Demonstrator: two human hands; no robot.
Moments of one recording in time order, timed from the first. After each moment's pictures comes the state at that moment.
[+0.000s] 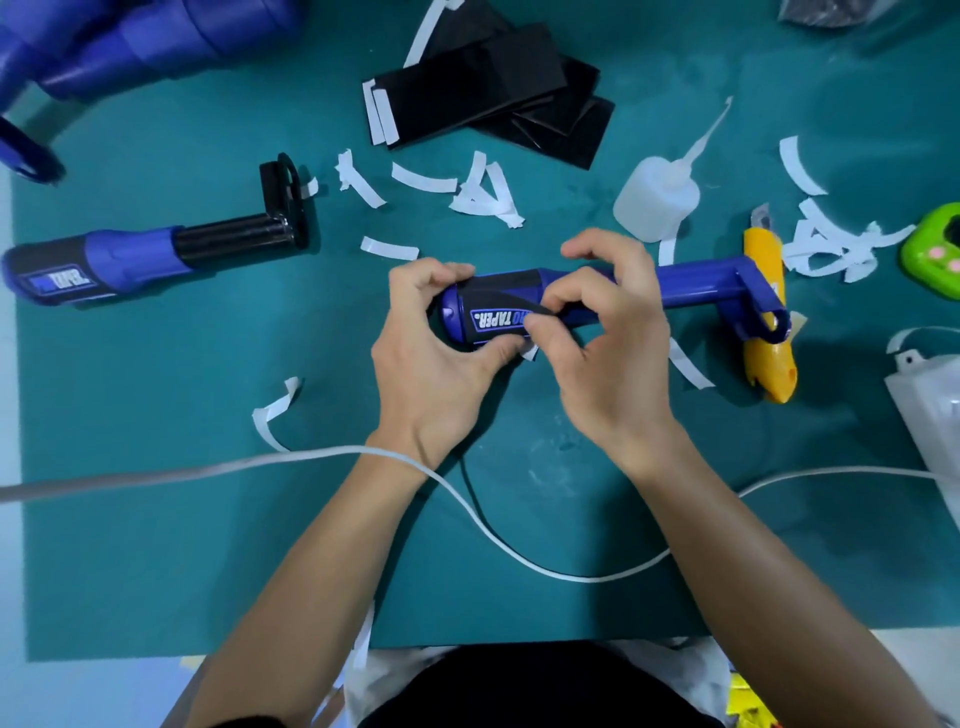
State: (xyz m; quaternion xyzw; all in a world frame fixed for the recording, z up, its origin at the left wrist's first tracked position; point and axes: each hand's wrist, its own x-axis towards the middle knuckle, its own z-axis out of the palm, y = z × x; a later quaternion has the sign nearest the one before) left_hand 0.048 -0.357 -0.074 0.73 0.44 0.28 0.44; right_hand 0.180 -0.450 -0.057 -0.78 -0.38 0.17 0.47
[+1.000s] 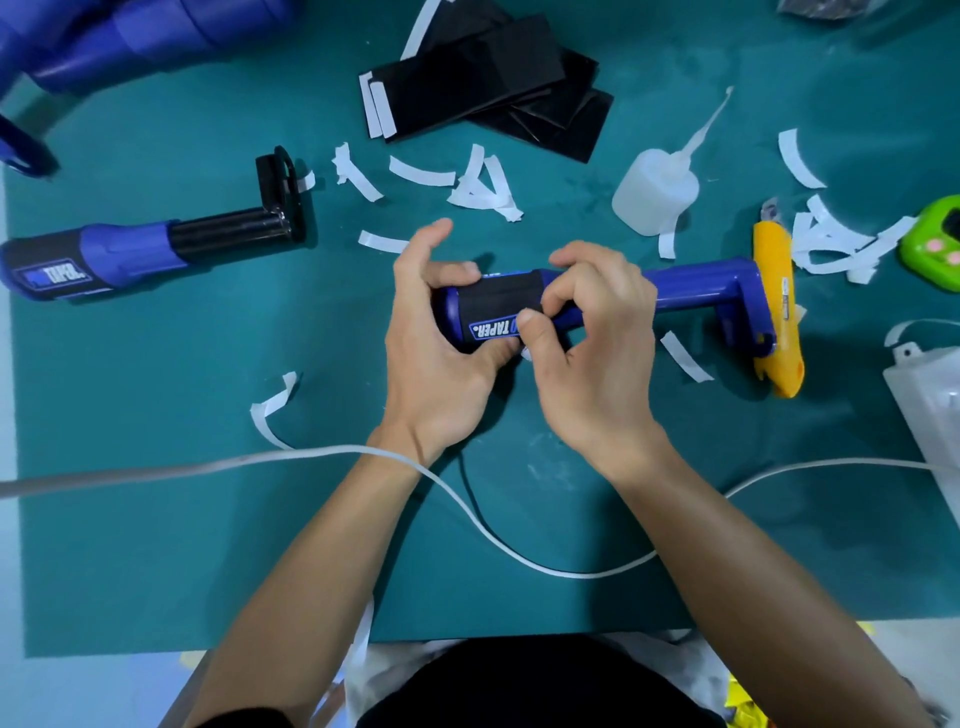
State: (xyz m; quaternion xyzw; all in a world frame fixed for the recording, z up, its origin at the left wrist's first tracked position) left_hand 0.050 -0.357 -0.079 0.70 0.41 0.27 0.52; right_hand 0.168 -0.447 -0.068 -0.79 -0.40 0.08 0.45
